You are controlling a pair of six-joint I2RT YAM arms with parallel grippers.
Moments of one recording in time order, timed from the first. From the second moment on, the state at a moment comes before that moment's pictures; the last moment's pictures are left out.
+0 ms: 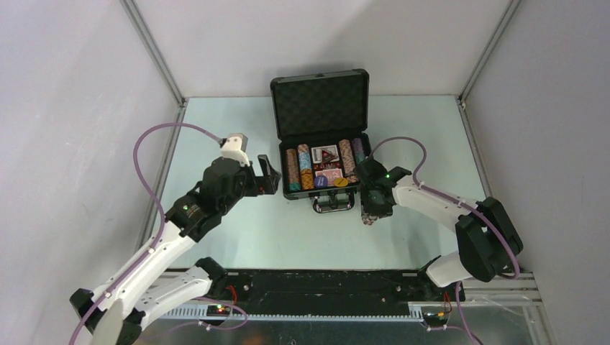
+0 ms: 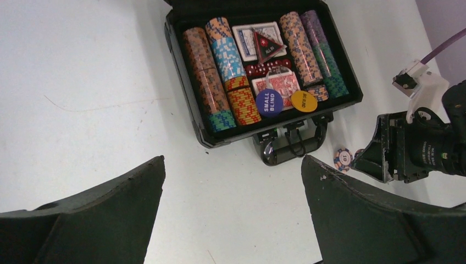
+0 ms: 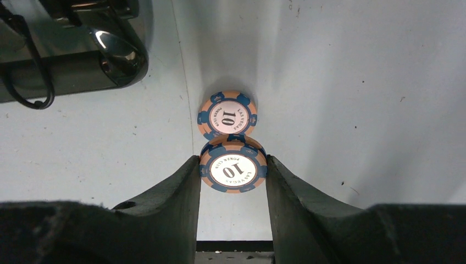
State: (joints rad) left arm -0.65 0.83 0.89 -0.51 -0.25 -0.49; right arm 0.64 1.46 0.92 -0.76 0.17 0.59
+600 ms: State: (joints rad) left arm -0.51 0.88 0.73 -0.34 0.04 -0.66; right arm 0.75 1.42 1.06 -0.90 0.15 0.52
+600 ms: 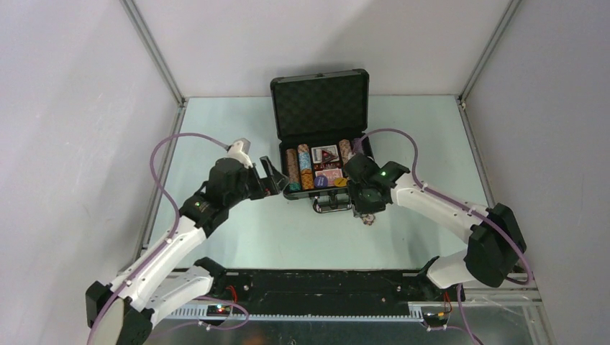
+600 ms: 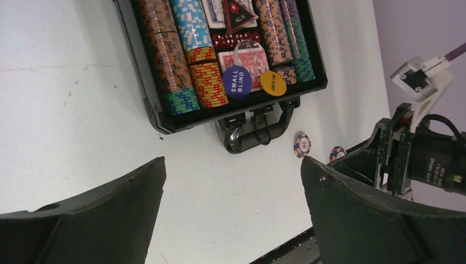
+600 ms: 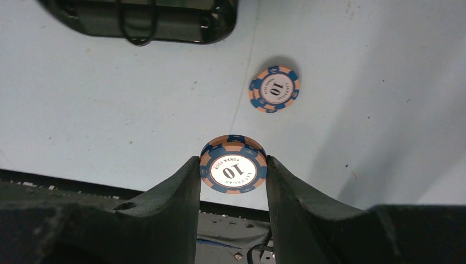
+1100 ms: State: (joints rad) left arm -0.47 0.92 0.60 -0.15 0.22 -0.76; right arm 0.87 1.42 1.24 -1.03 0.10 0.48
